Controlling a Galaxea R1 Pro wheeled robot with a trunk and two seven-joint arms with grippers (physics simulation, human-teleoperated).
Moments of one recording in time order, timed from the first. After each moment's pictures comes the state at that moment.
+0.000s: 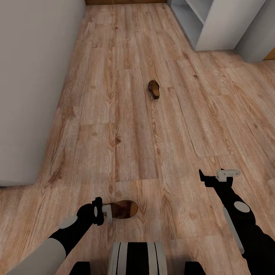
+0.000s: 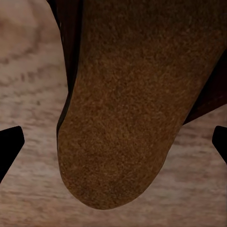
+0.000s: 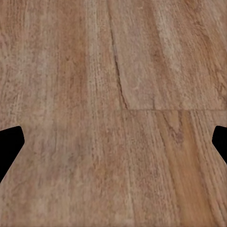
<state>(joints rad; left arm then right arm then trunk) -0.63 0.08 -0.45 -0.79 -0.96 0.37 -0.54 -0.38 -0.20 -0.11 -1.44 0.00 0.21 0.02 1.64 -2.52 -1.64</state>
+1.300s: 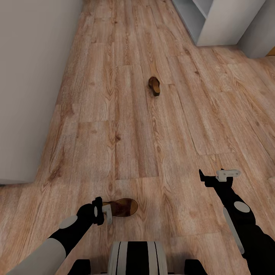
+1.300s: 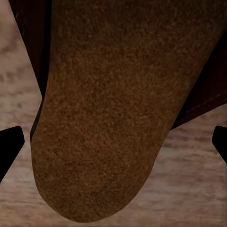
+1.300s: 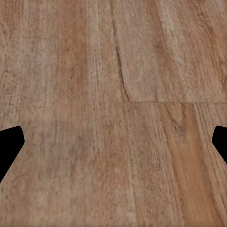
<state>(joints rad) -0.63 0.08 -0.45 -0.79 -0.96 0.37 -0.54 -0.38 -0.20 -0.11 -1.44 0.00 0.21 0.02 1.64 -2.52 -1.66</state>
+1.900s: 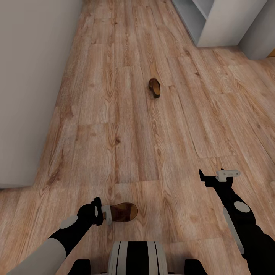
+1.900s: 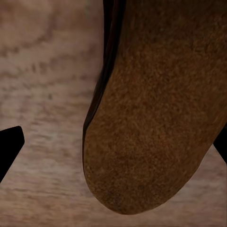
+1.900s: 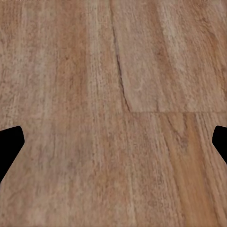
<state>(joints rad) -0.63 0.08 -0.45 -0.79 -0.96 0.42 -0.54 -0.38 -0.20 -0.11 -1.44 0.00 0.21 0.02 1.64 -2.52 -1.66</state>
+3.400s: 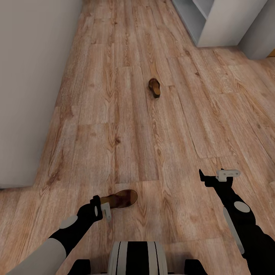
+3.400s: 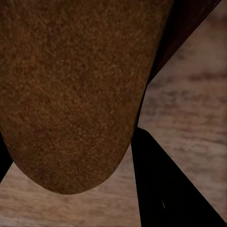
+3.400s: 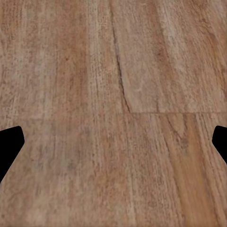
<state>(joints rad) -0.63 0.08 -0.44 -0.79 -0.95 0.43 -0.47 -0.38 -0.20 -0.11 -1.45 0.00 0.21 0.02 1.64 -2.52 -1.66</state>
